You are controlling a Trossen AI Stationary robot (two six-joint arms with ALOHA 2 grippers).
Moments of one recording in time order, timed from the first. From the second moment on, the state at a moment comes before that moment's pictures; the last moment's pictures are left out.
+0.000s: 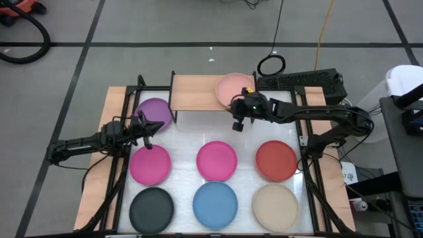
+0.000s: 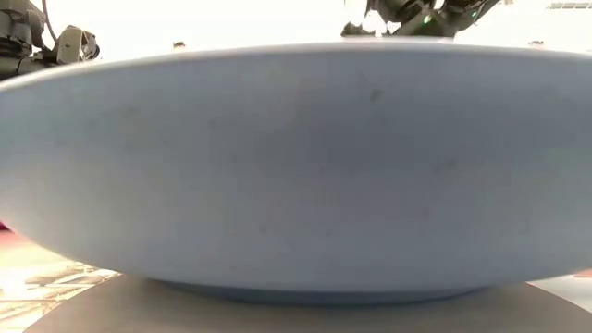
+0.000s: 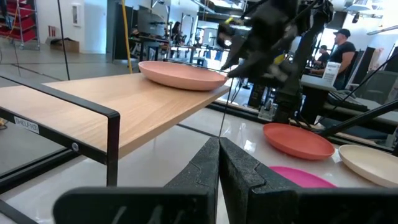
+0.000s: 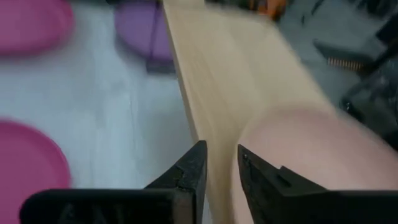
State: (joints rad) left arm 0.18 0.03 0.01 0.06 -0.16 -0.15; right arm -0.27 1.38 0.92 -0.03 0.15 -0.28
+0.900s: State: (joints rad) left arm 0.18 0.03 0.01 0.06 -0.16 -0.15; right arm 0.19 0.95 0.51 0.39 0.13 -0.07
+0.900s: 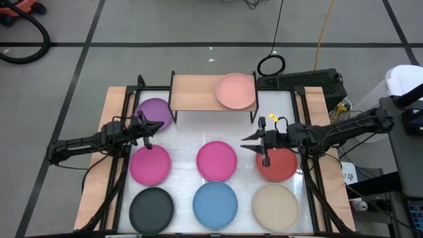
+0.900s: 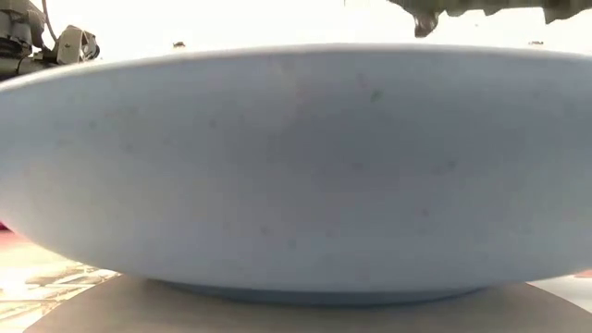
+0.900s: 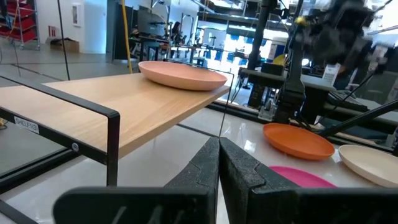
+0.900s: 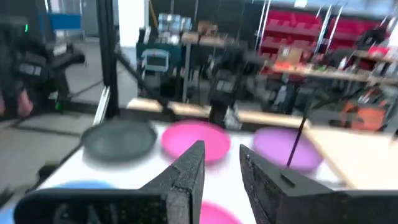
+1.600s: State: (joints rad) left arm 0.18 0.03 0.02 0.35 -0.16 -0.20; right arm 0.19 0.92 0.29 0.71 0.19 -0.18
